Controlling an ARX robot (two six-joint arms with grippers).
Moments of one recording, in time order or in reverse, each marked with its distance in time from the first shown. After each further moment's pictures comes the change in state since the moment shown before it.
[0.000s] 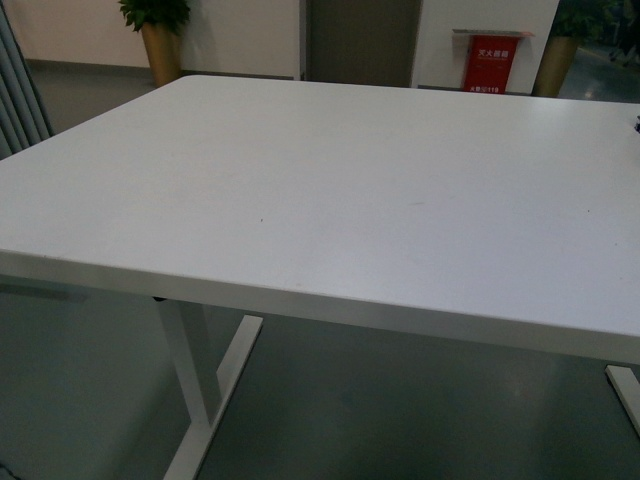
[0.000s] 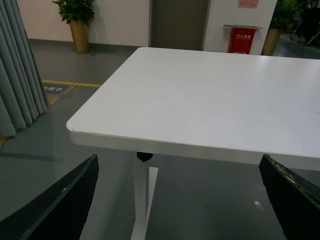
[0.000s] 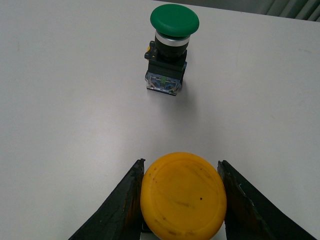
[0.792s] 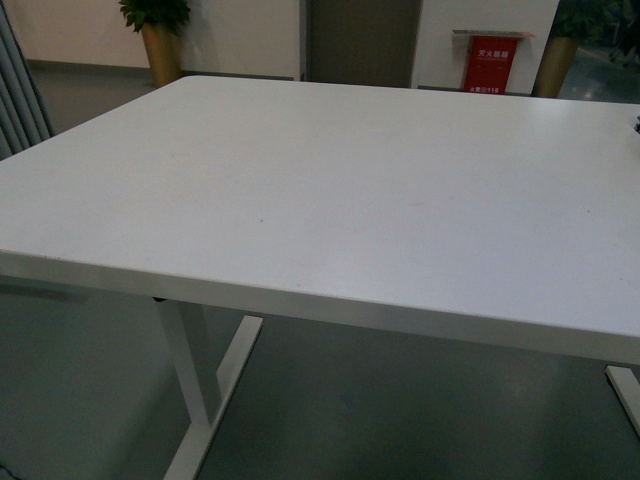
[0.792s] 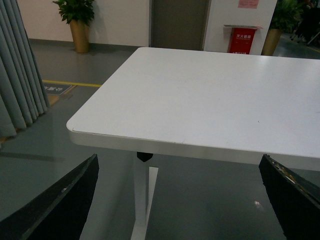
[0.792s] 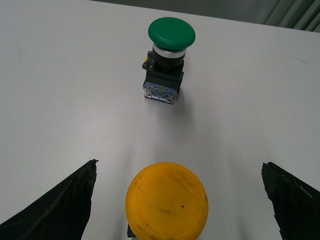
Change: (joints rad) left arm 0.000 0.000 0.000 0.000 0.000 0.000; right arm -0.007 0.006 0.030 -0.013 -0.016 -0.011
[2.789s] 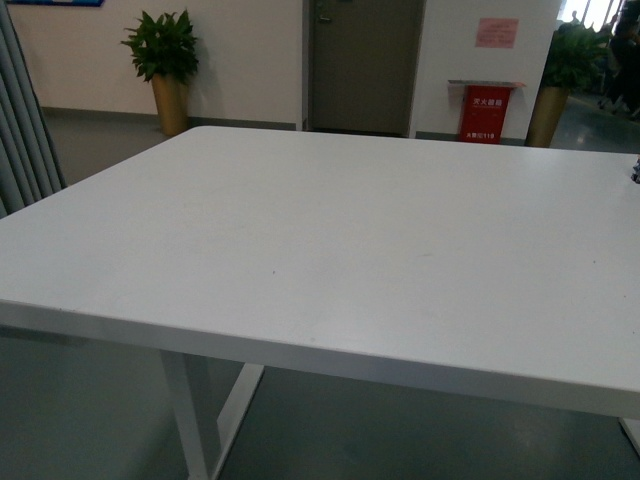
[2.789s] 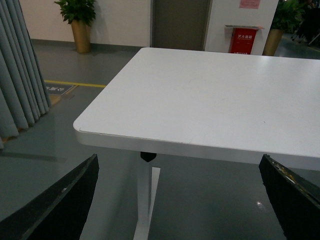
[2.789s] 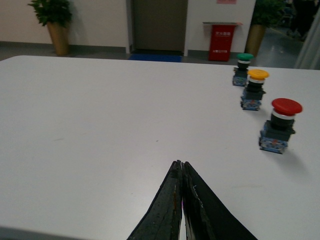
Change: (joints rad) left arm 0.000 0.000 0.000 0.000 0.000 0.000; right arm 0.306 -1.501 -1.661 0.577 0.109 0.184
